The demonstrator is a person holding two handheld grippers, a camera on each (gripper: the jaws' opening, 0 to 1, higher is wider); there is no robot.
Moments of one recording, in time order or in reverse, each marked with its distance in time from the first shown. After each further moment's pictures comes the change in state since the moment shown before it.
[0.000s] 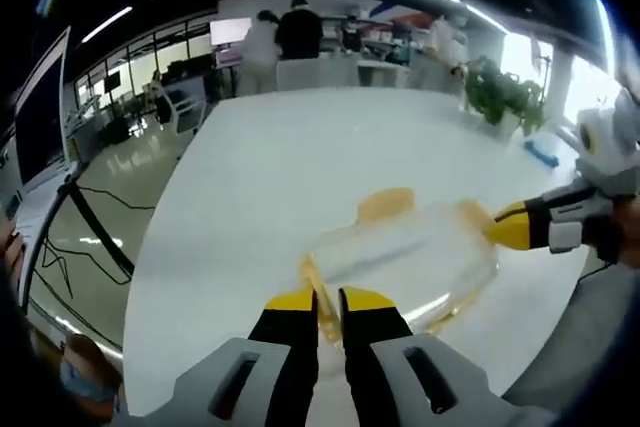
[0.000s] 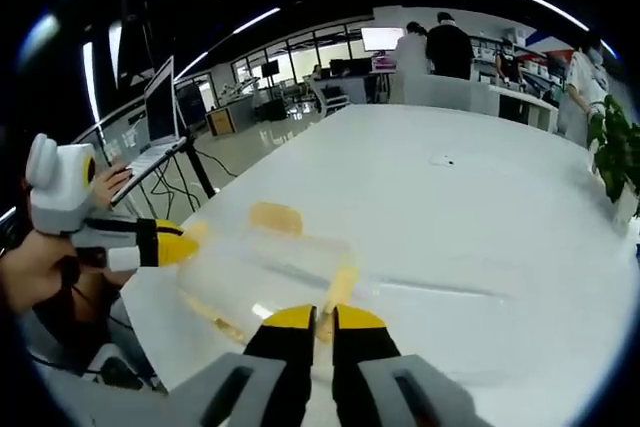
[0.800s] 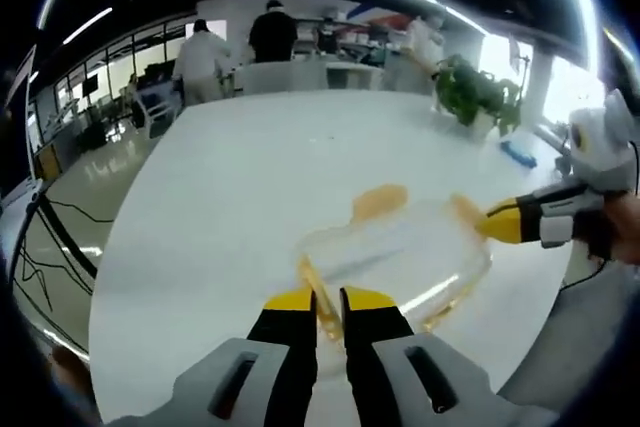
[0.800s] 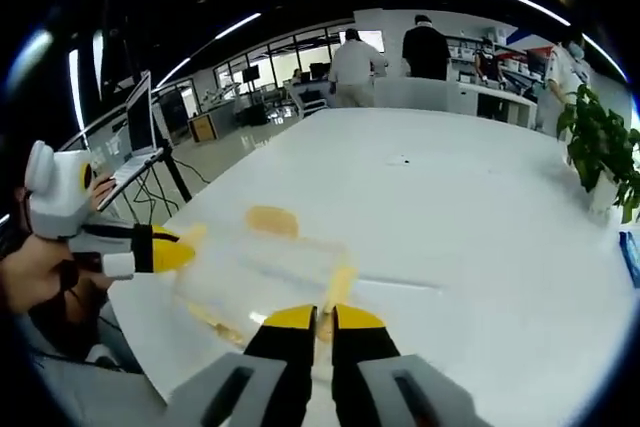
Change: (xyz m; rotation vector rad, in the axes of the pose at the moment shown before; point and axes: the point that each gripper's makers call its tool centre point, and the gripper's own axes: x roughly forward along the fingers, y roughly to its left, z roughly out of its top) left arm 0.023 -0.068 0.016 0.023 -0.006 -0.111; right arm -0.036 -0.064 -0.005 0.037 -0.013 -0.079
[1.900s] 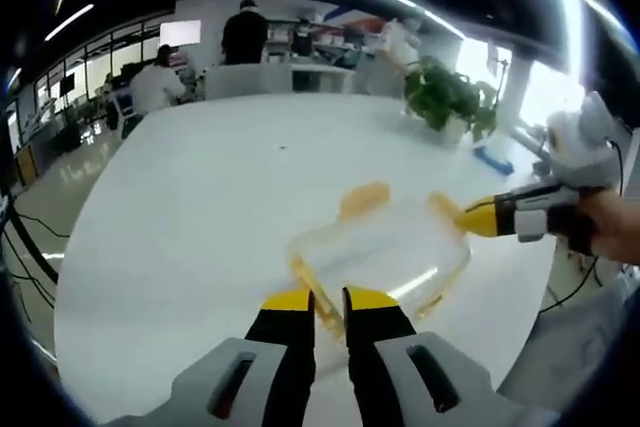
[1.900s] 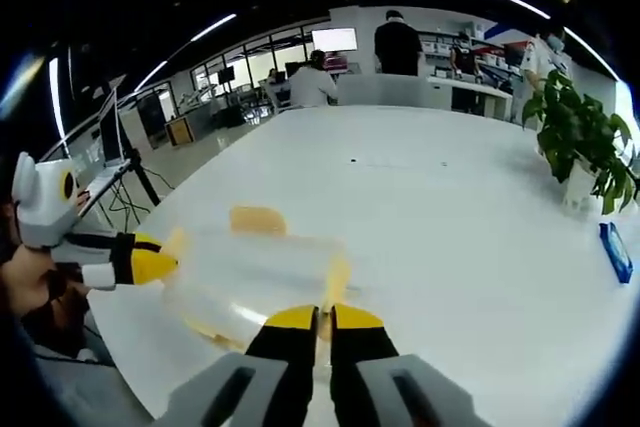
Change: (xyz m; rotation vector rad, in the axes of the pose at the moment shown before) left arm 0.039 -0.066 0.021 0.002 -0.003 -0.117; right arm -0.014 -0.081 0.004 0.039 0.010 -0.085
